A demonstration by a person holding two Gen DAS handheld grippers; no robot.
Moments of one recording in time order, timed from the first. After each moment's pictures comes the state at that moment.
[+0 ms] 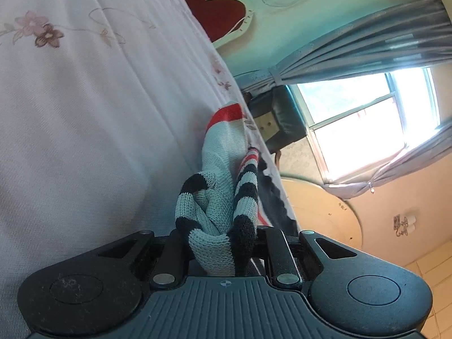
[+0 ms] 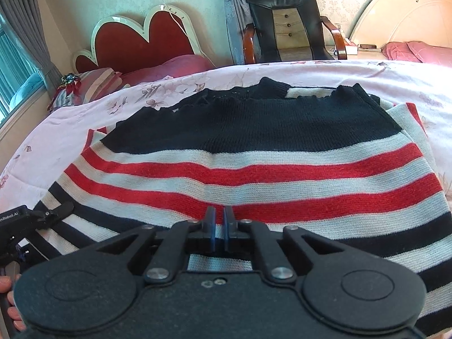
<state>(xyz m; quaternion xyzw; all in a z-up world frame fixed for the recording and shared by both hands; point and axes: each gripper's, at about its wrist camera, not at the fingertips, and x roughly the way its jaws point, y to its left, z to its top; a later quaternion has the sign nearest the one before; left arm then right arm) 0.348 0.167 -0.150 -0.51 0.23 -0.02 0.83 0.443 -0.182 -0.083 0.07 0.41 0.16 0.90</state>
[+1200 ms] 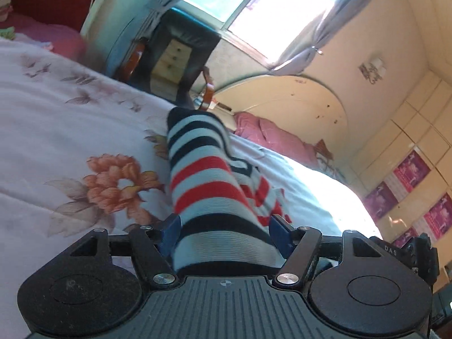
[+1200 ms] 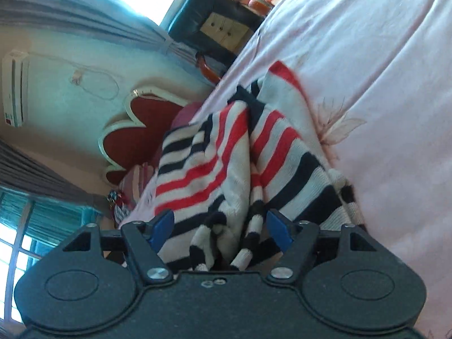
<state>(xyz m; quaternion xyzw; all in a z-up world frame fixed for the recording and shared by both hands) 0.405 0.042 -0.038 -0.25 0.34 -0.18 0.89 0.406 -0.353 -0.085 0.43 0.40 0.16 0.79</state>
